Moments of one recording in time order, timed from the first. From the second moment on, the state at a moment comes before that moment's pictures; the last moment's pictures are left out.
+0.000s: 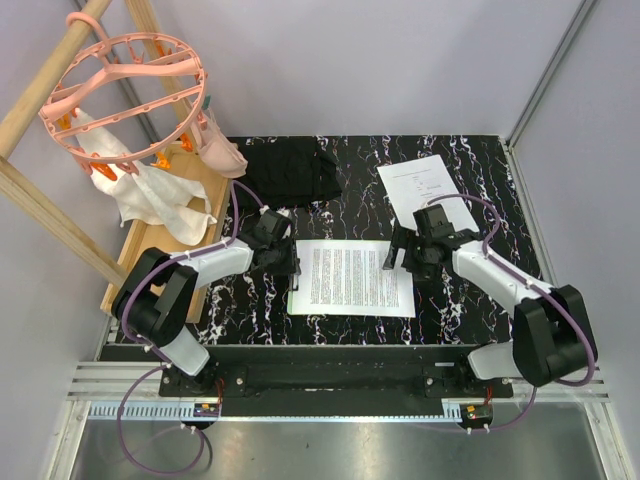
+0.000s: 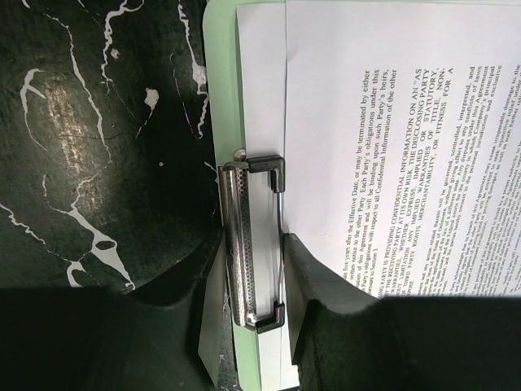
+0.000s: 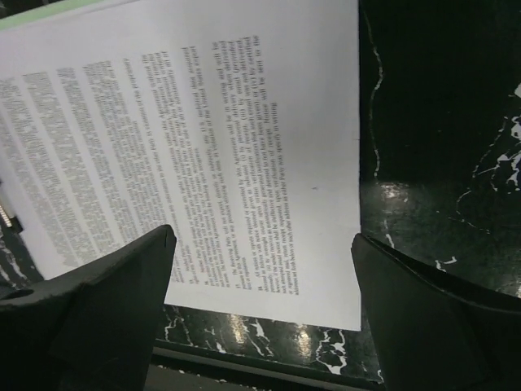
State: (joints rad) left arm -0.54 1.61 0.85 -0.28 0.07 -0.58; right arm 0.36 1.35 0.83 -0.52 -0.09 0.62
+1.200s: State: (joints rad) left arm -0.44 1.62 0.79 -0.13 0.33 -0.58; right arm 0.28 1.52 0.78 -0.32 -0.23 0.53
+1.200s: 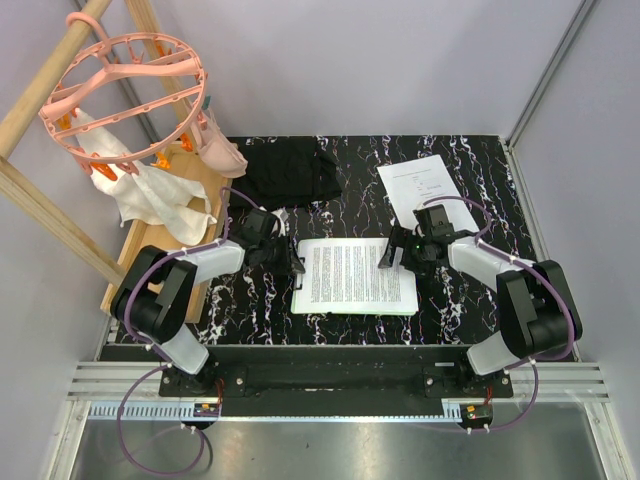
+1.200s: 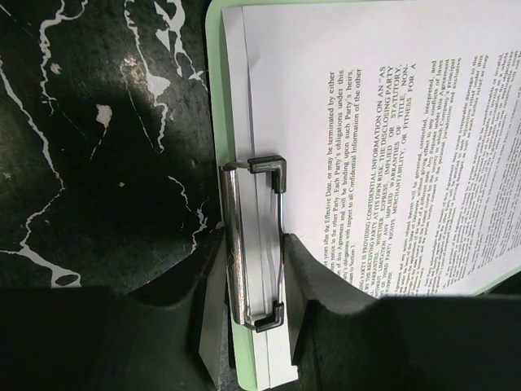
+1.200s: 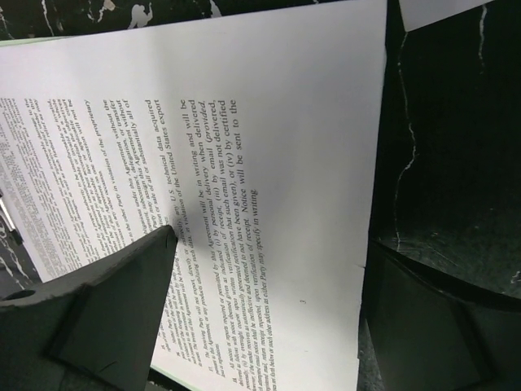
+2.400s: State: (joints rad) left arm -0.47 1.61 0.93 -0.43 0.03 -0.56; right arm 0.36 1.53 0.84 -0.40 -0.17 0.58
